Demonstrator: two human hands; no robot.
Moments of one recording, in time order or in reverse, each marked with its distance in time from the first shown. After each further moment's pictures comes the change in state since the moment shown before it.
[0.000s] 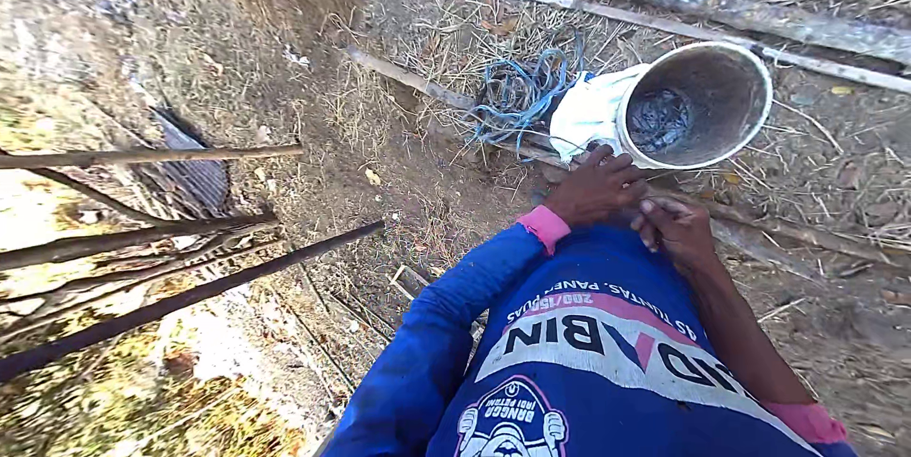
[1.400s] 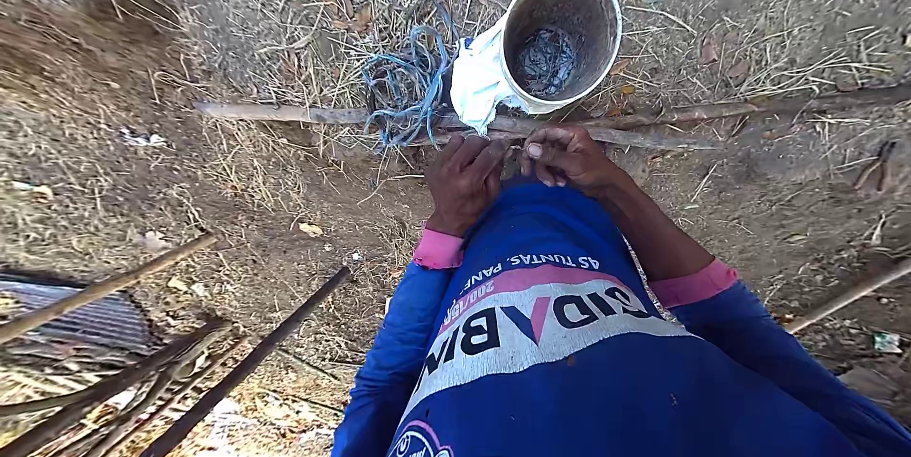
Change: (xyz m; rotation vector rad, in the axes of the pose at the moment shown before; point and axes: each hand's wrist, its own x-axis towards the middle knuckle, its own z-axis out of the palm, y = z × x) left_hand -0.036 0.021 -0.029 -0.119 0.314 -0.231; right_hand 0.008 -0.010 -0.003 0.229 -0.284 -0.198
